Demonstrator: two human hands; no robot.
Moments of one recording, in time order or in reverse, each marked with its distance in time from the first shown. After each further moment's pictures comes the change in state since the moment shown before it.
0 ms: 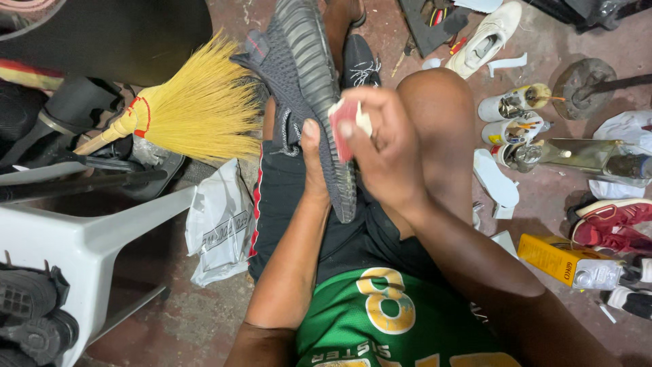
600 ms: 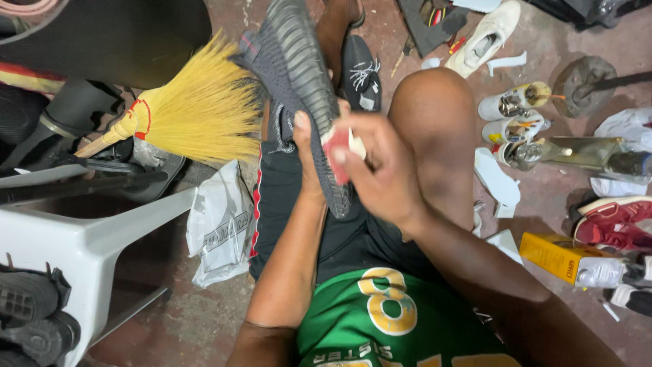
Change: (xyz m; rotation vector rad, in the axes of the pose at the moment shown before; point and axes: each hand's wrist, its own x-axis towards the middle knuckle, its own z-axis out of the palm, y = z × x) left_hand 0.014 0.005 -0.003 -0.054 0.048 0.036; right_hand -0.016 -0.005 0.002 -0.093 -0.043 0.072
